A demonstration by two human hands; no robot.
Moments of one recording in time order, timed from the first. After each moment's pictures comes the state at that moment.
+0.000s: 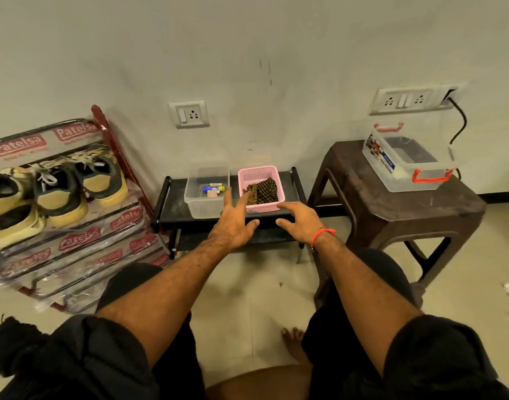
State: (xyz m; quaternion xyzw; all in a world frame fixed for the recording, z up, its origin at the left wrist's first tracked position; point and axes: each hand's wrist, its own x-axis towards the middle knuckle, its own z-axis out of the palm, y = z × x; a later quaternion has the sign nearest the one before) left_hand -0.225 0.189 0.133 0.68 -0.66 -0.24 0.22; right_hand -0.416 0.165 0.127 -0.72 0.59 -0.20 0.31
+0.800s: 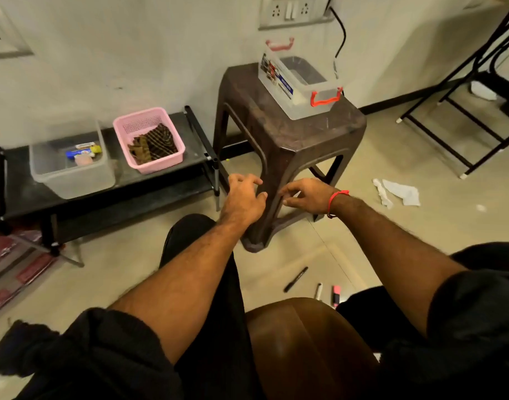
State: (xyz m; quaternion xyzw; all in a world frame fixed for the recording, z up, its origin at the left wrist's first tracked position) left_hand -0.413 0.198 0.071 0.58 -0.70 -0.38 0.18; right_hand -0.598 0.227 0.108 -0.67 0.69 0.01 0.29
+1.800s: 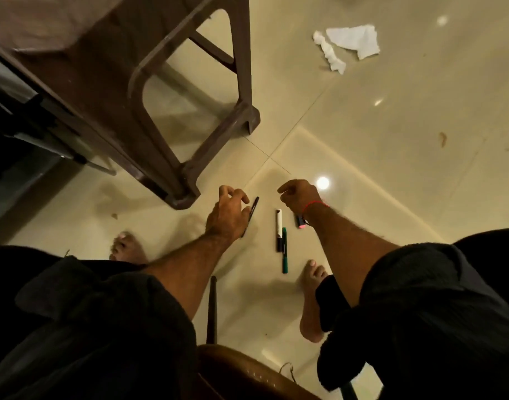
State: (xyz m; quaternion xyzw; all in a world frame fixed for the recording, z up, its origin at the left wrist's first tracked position) left_hand -0.579 0.278 -0.186 0.43 -0.82 -0.38 -0.09; right_hand -0.753 0.371 -0.181 -0.18 0.87 -0.18 0.41
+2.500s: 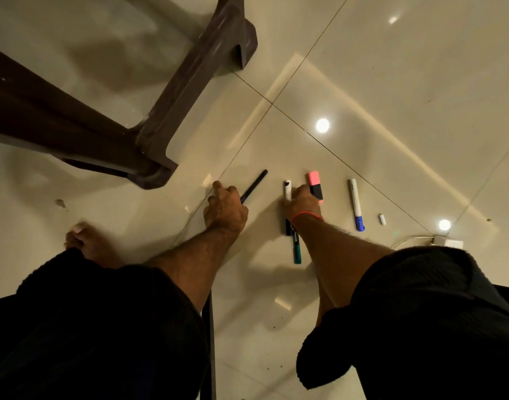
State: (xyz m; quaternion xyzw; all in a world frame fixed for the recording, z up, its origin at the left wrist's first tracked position) left_hand -0.589 0.293 -0.351 0.44 -0.81 -0.26 -0.29; right_hand -0.715 0.411 -0.365 0.01 0.90 -0.08 0.42
